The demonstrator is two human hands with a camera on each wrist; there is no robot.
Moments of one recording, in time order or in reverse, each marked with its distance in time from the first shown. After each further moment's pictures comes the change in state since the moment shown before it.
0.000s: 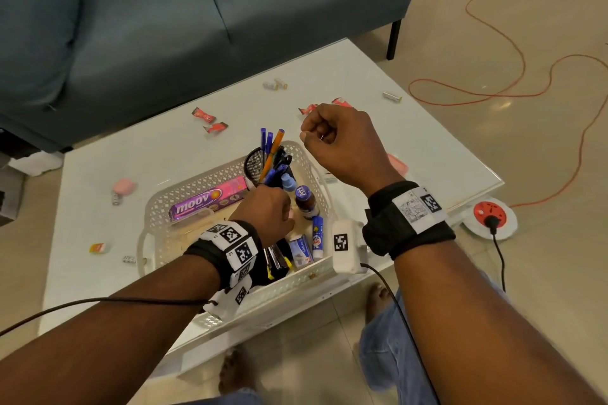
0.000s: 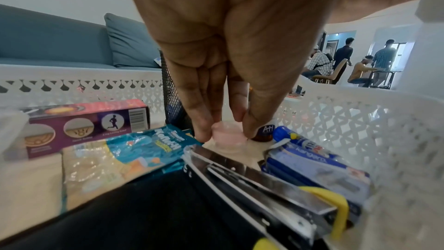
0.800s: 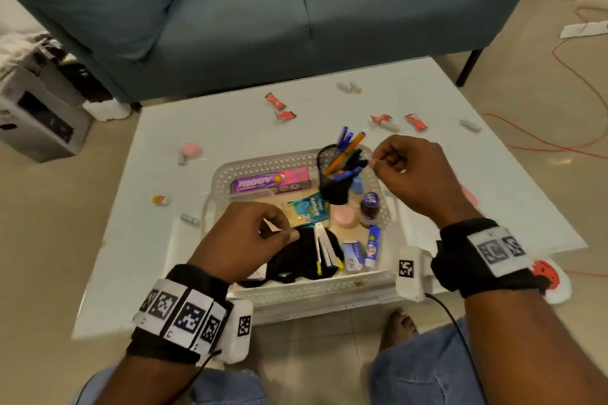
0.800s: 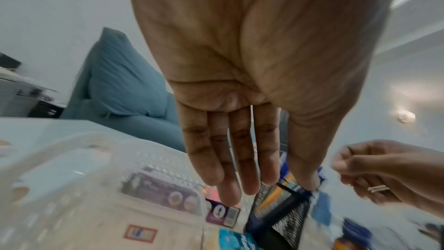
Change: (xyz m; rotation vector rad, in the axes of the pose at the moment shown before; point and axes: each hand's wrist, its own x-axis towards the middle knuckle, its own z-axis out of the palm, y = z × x) left_hand -0.135 -0.056 -0.034 -0.536 0.253 -0.202; right_hand -0.007 -0.005 0.016 -0.155 -0.192 -0.002
